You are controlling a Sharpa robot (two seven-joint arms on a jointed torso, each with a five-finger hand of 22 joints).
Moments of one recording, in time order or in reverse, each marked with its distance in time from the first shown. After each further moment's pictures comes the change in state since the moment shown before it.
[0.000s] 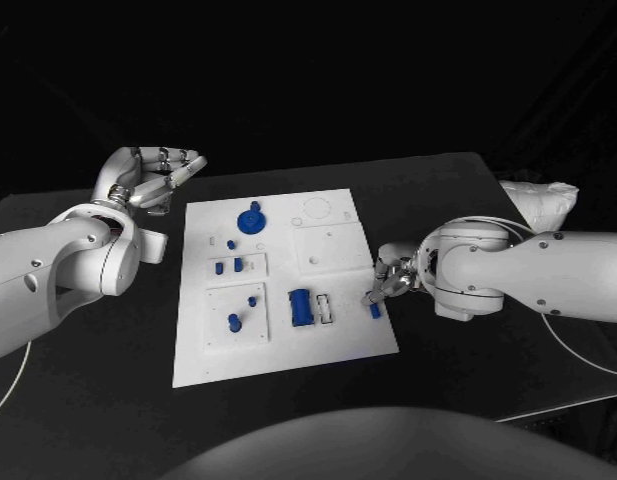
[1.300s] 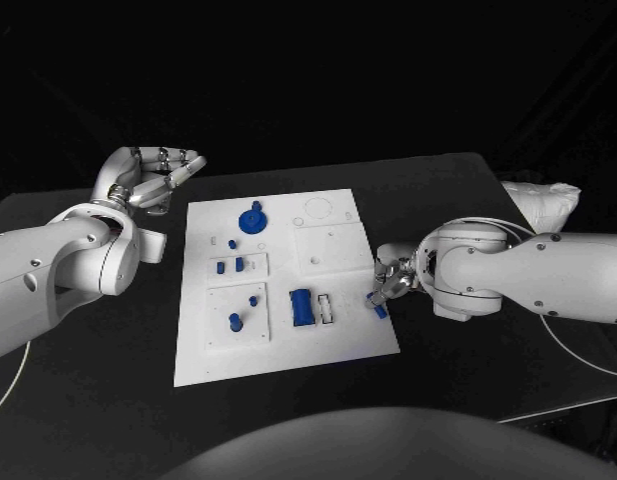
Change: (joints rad) left arm 0.000 -0.006 0.000 0.001 0.000 0.000 0.000; left_hand 0.000 0.000 0.000 0.000 0.000 0.000 0.000 0.000 0.000 0.000 0.000 0.000 0.000 0.000 0.000 0.000 0.000 0.000 0.000 0.000 0.000 0.000; right arm -0.006 0.007 0.002 -0.007 -0.006 -0.008 0.016; right_hand 0.105 -0.023 0.136 -0.060 0.050 0.080 -0.006 -0.086 0.109 -0.001 -0.008 0.000 0.000 0.002 -0.009 0.000 0.000 0.000 0.000 -0.014 0.000 0.000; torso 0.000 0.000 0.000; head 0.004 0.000
